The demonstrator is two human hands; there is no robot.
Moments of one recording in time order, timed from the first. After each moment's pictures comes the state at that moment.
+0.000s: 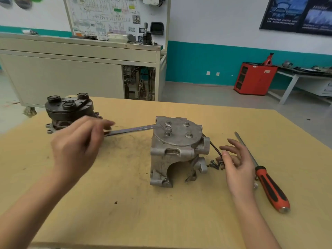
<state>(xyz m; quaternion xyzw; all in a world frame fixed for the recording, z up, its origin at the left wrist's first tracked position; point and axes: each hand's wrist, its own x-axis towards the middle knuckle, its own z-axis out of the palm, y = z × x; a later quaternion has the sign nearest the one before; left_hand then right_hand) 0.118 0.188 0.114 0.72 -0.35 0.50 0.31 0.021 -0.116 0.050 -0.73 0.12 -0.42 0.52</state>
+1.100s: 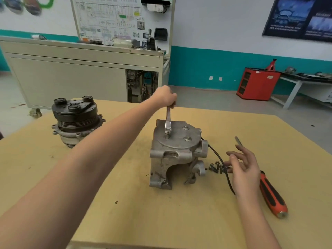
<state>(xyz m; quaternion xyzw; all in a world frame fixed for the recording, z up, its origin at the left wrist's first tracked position) 0.255 0.003 0.178 0.91 -0.22 0.00 0.35 0.021 -0.138 0.045 -0.70 0.19 -0.42 0.55</state>
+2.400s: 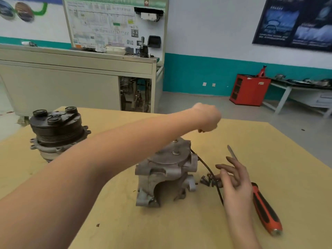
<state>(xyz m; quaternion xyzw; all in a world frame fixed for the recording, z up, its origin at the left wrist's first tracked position) 0.167 -0.100 0.198 0.88 -0.45 0.13 -0.07 0.012 -0.124 0.054 -0.69 0.16 -0.42 0.56</state>
